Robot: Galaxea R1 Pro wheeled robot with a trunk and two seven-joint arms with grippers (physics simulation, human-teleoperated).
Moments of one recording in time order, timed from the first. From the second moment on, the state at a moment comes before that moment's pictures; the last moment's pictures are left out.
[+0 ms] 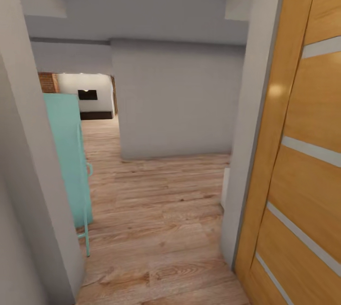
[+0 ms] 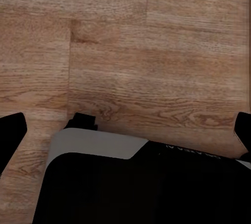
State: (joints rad) left arm -0.22 -0.04 -0.12 0.00 0.37 -0.06 0.03; right arm -0.11 0.02 0.09 0.03 0.00 -0.19 -0.08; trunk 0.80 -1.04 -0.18
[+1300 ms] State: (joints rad) left arm -0.22 -0.05 -0.12 0.00 0.37 -0.06 0.03; right arm -0.11 0.02 0.09 0.03 0.00 -0.19 -0.08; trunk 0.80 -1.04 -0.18
